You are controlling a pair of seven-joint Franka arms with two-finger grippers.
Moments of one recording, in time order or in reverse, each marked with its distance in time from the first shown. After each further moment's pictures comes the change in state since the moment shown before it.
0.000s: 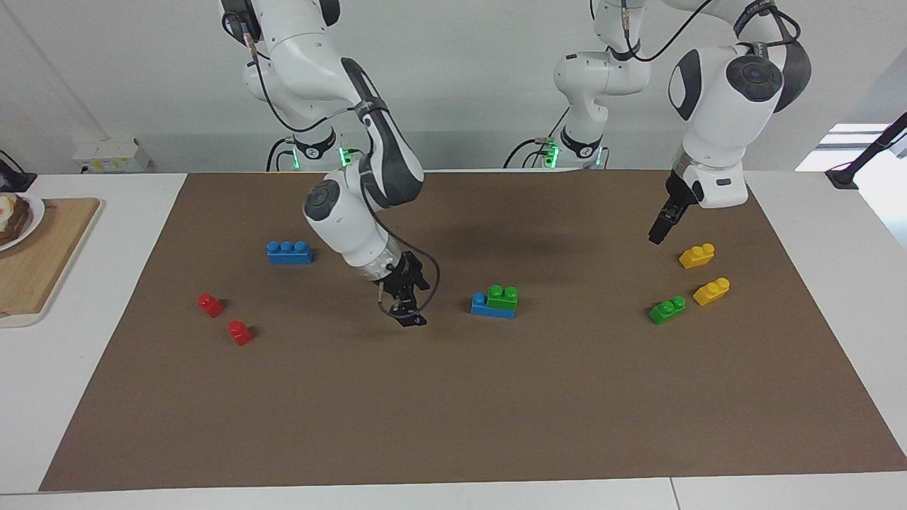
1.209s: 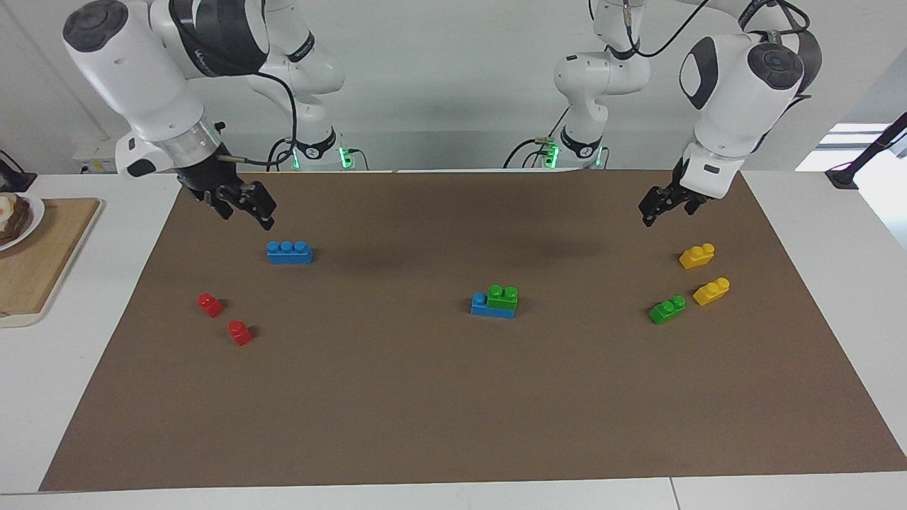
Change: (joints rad) left arm 0.025 -0.018 -0.018 0.032 -0.061 -0.052 0.570; right arm -0.309 -0.340 -0.008 0.212 -0.468 -0.703 -1.225
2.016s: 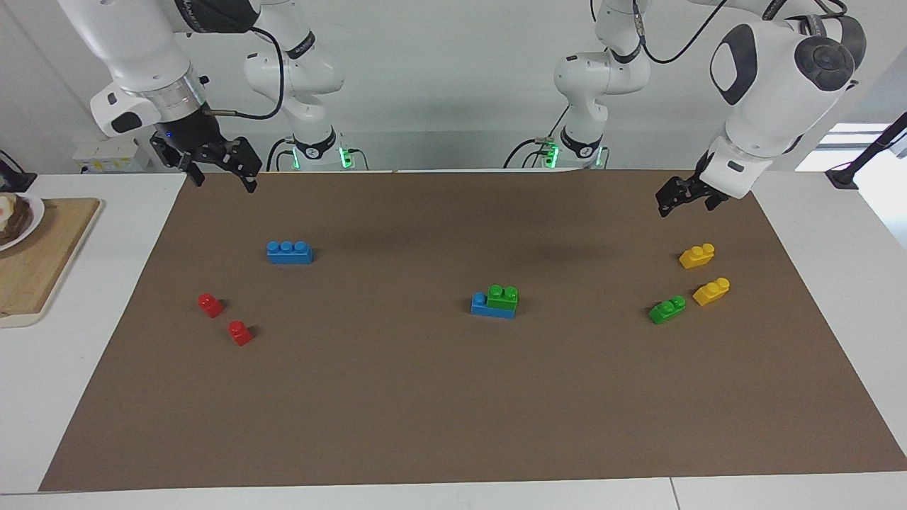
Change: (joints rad) left arm 0.015 0.125 0.007 0.228 0.000 -0.195 0.120; right arm -0.013 -0.059 -0.001 -0.003 -0.062 -0.070 -0.112
